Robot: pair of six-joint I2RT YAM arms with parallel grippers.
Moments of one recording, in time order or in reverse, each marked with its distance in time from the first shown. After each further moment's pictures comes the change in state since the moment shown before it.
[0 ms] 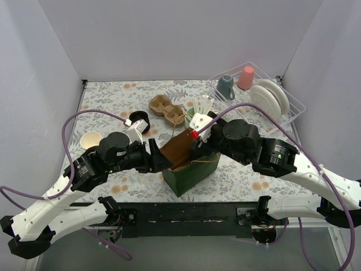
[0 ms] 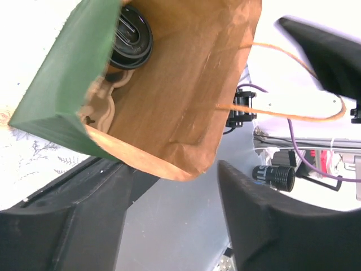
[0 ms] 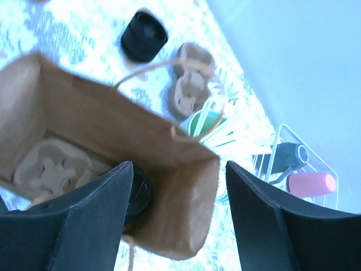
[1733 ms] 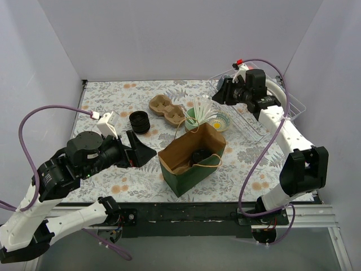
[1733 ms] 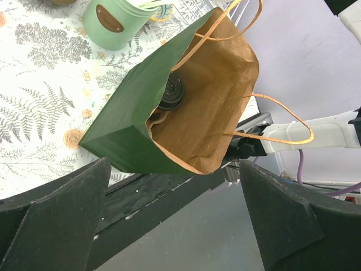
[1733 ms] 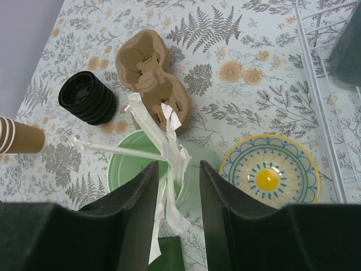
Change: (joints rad) left arm 0.000 -0.028 0.287 -0.249 -0.275 0.095; right arm -0.958 0.480 -0.009 0.380 -0.779 0.681
